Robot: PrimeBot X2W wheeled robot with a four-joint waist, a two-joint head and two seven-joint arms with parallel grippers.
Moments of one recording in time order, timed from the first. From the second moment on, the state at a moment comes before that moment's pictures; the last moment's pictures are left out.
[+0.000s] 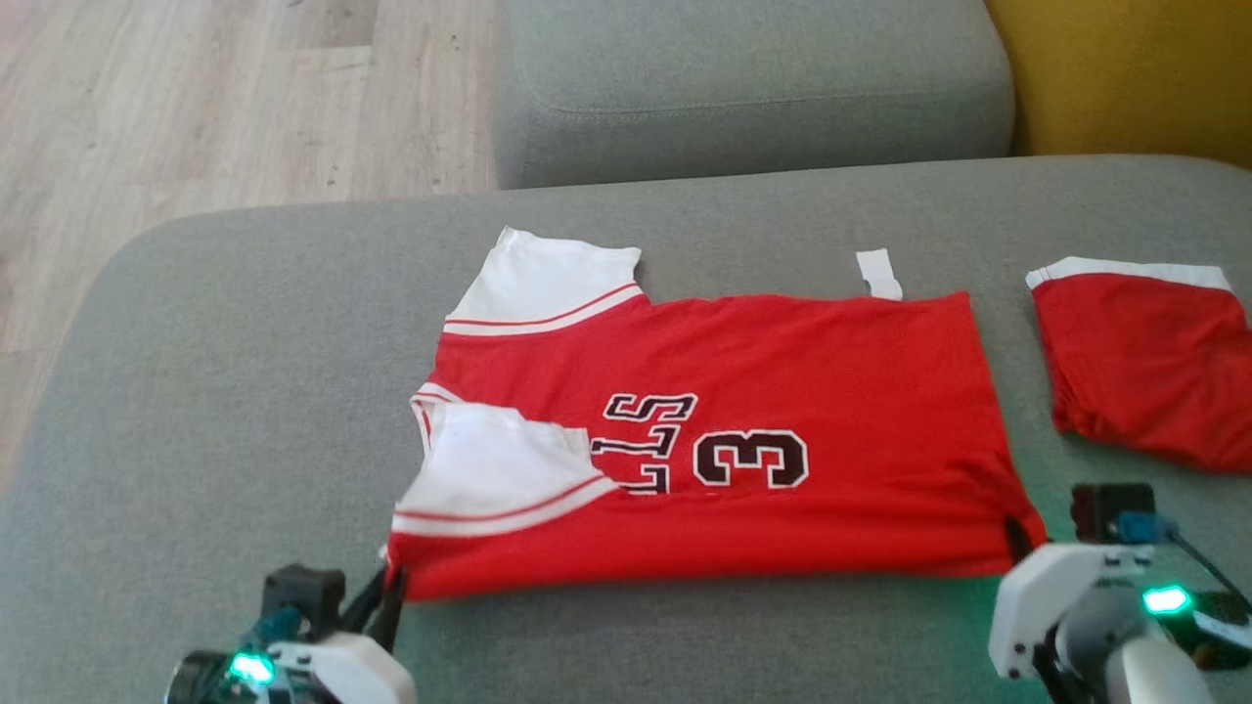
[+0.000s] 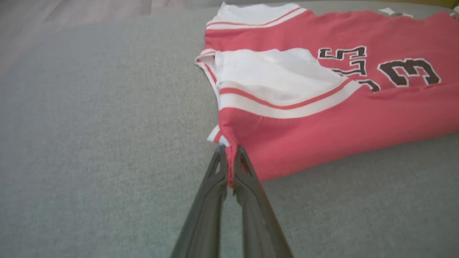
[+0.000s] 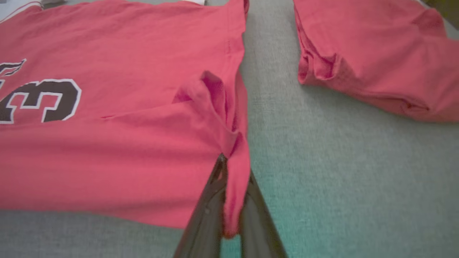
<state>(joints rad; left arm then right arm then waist) -0.04 0.37 -0.51 0.24 -0.50 0.12 0.18 -0.06 -0.04 -0.13 0.39 -0.03 0.12 0.32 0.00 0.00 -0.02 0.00</state>
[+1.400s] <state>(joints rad) -0.54 0.40 -0.44 0.37 -0.47 -0.08 0.05 -0.22 -0.04 0.05 0.30 0.11 0.12 -0.25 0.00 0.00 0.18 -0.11</state>
